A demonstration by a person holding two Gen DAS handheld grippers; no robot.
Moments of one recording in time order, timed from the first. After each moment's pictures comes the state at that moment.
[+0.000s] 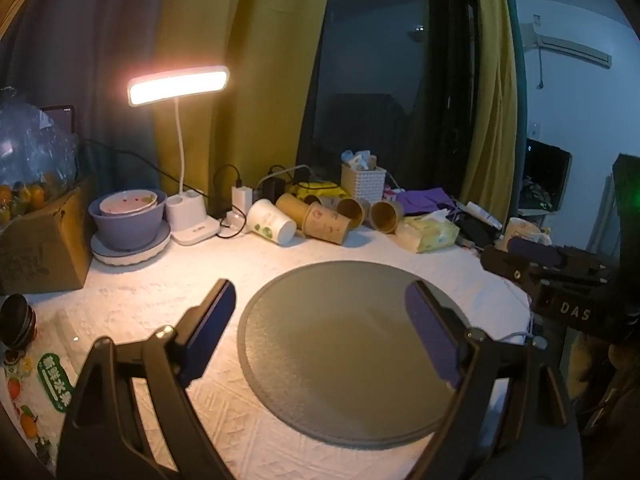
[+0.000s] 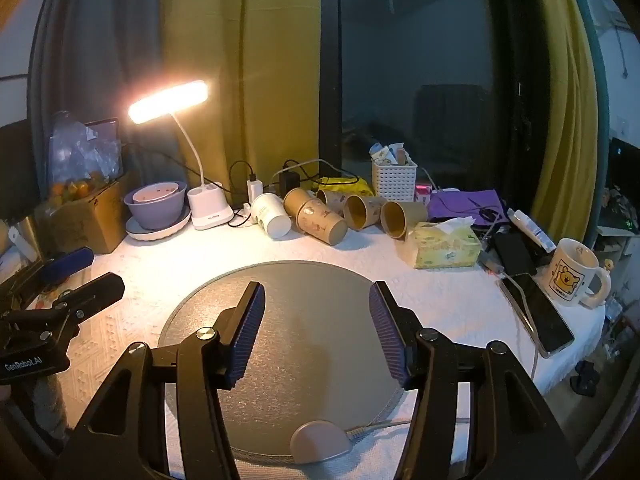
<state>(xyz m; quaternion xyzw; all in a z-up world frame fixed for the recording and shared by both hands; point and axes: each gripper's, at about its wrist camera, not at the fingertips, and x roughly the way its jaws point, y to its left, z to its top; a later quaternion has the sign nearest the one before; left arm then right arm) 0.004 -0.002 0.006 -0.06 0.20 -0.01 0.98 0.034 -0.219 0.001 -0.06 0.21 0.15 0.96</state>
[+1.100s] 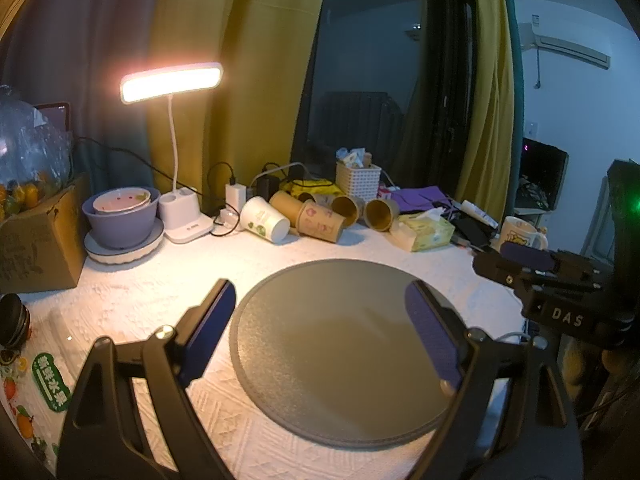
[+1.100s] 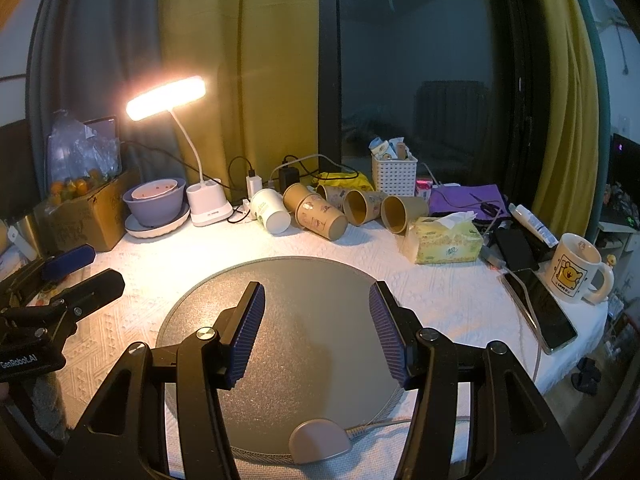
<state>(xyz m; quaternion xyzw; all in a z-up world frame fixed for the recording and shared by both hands) 0.002 -0.014 0.006 -0.06 0.20 -0.02 0.98 0.034 -0.217 -0.006 -0.06 0.21 0.15 0.96</state>
